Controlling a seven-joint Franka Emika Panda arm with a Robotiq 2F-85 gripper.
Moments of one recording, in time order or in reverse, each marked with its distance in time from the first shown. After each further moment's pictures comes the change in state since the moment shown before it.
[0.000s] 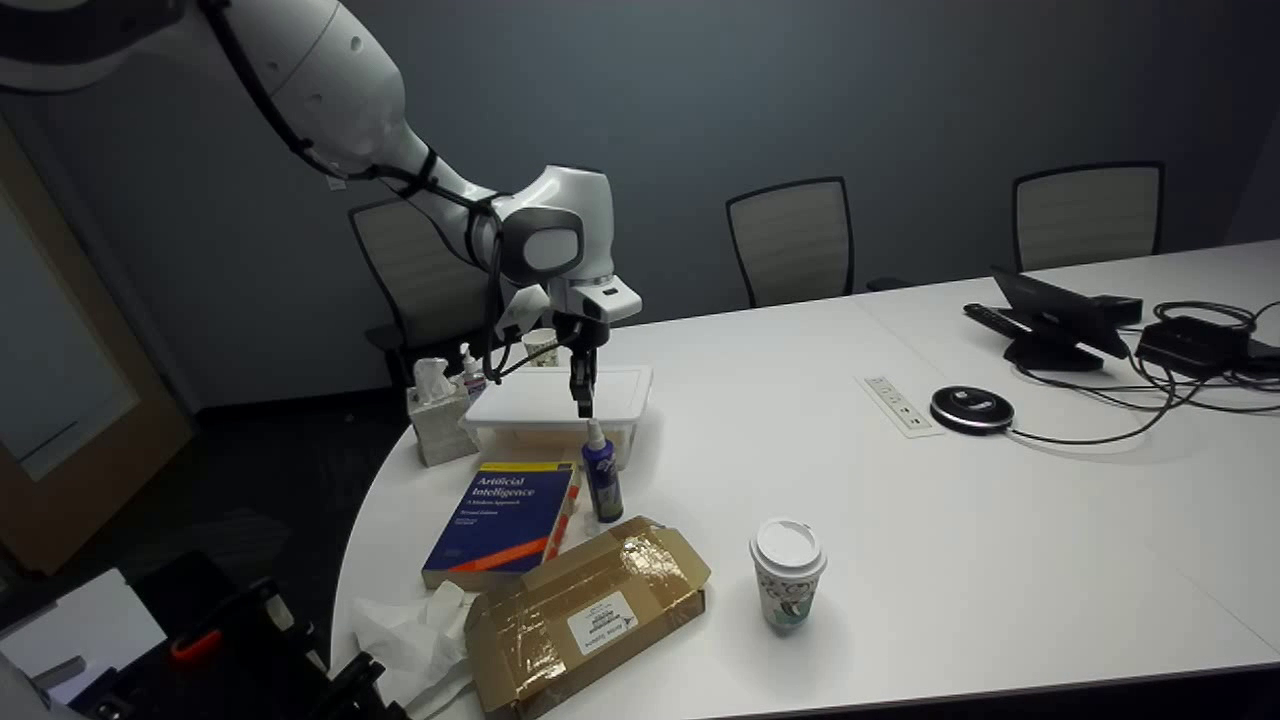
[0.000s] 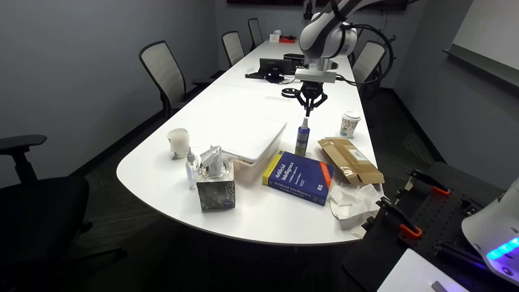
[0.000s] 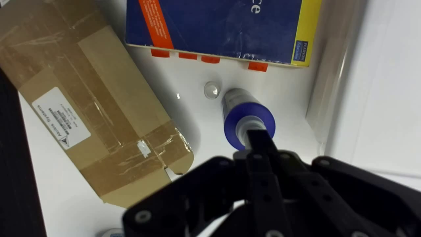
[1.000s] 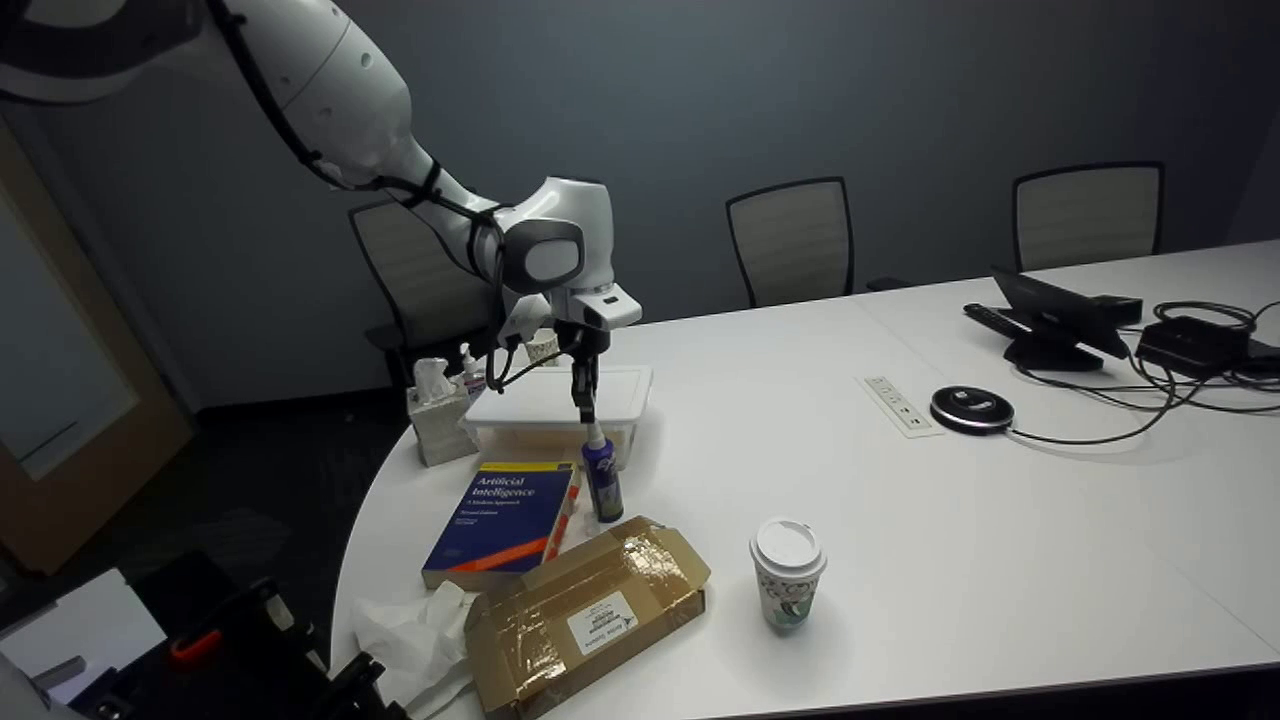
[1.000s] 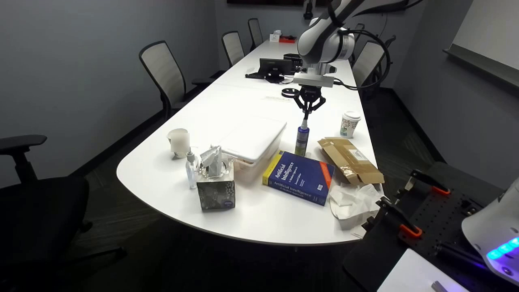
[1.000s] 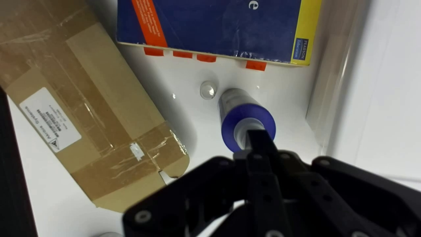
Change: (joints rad) arm 0.006 0.030 0.000 0.008 0.005 0.031 0.003
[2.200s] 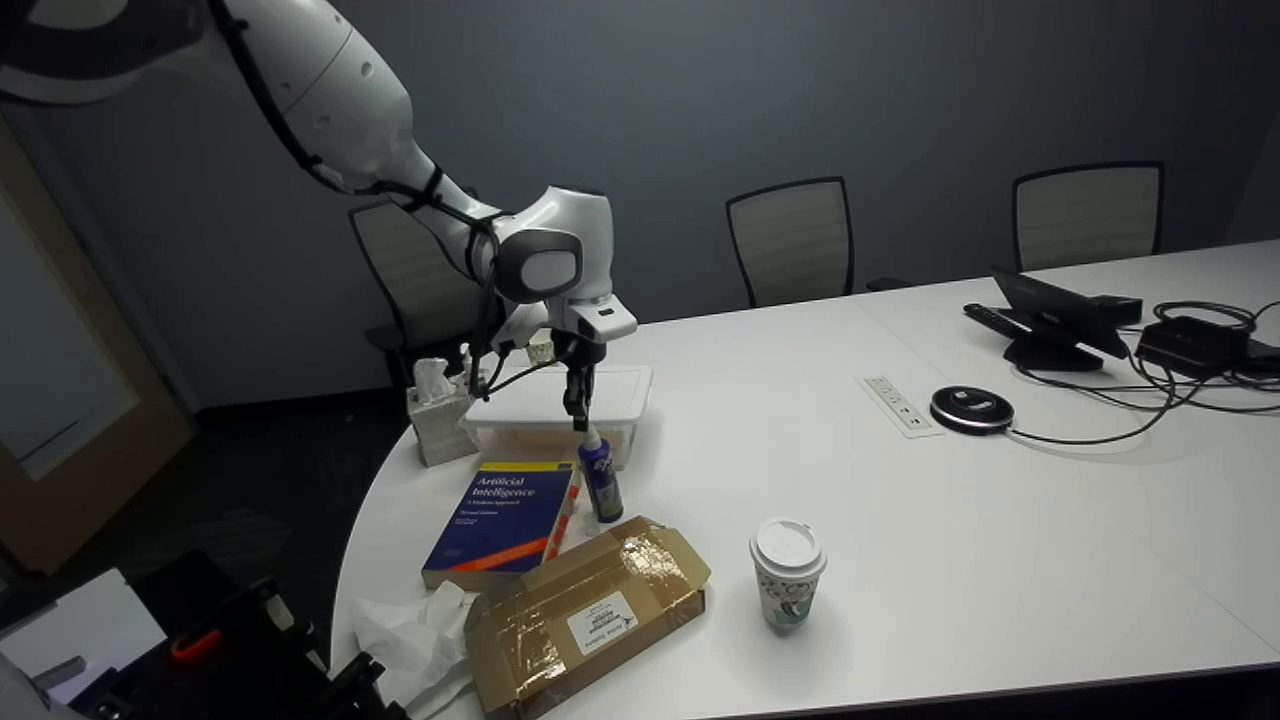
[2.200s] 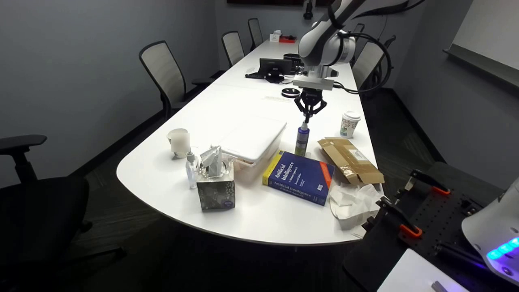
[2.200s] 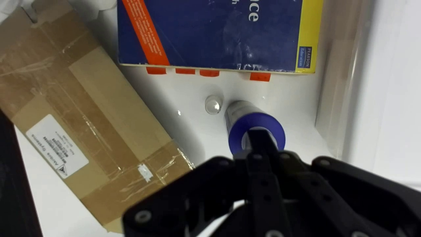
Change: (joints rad) arm 0.000 0.004 -0.001 -0.022 0.044 0.000 0.037
